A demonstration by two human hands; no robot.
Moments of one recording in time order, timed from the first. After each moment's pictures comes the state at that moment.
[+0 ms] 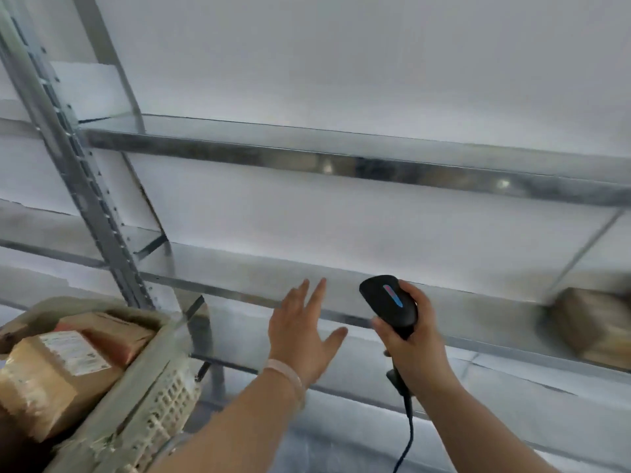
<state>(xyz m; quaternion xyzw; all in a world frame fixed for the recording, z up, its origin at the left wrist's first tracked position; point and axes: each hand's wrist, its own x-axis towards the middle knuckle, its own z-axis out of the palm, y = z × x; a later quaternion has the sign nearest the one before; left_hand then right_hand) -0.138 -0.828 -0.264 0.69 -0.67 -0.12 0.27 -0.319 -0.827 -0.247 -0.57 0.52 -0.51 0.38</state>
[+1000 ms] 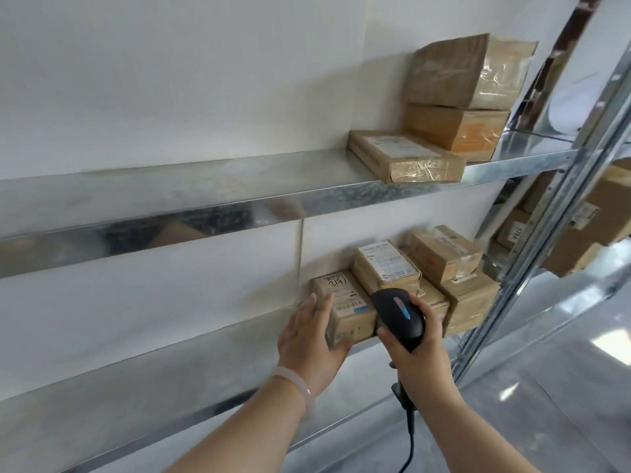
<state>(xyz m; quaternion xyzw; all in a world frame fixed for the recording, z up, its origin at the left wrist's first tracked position) -0.597 -0.960 -0.275 0.42 -0.85 -0.25 0.20 -0.733 -0.847 -0.262 -0.33 0.71 -0.60 0.17</state>
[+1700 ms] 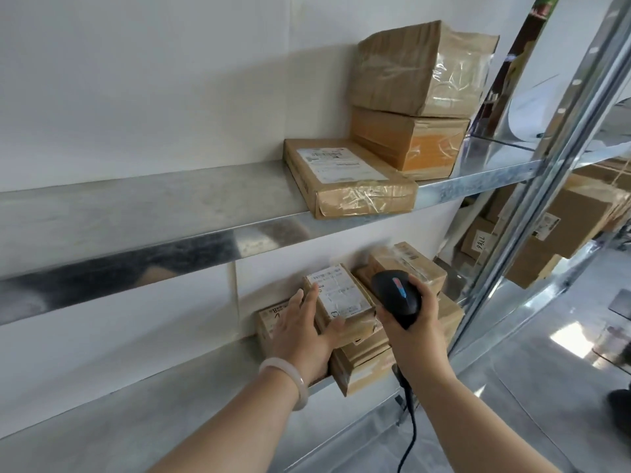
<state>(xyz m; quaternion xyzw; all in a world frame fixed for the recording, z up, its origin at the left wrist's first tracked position) -0.726 -1.008 -0.255 0.42 -0.80 -0.38 0.19 -0.860 -0.894 -0.235 -0.31 0.75 -0.58 0.10</state>
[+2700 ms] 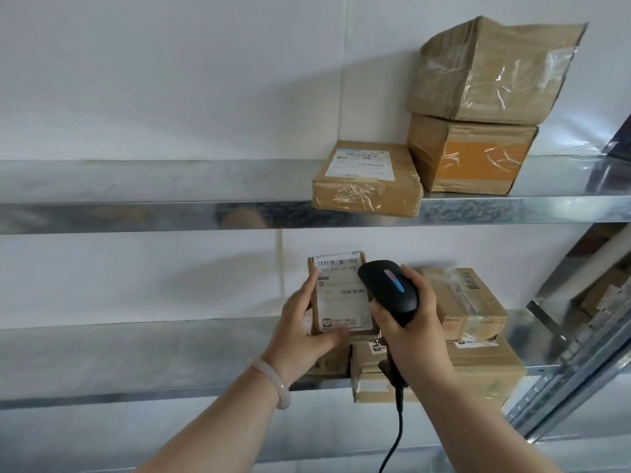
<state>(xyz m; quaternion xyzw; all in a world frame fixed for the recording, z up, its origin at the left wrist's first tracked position) -0.716 -0.961 -0.247 0.45 -0.67 -0.44 0.40 -0.894 -0.910 -0.222 -0.51 0.56 -0.60 0.25</state>
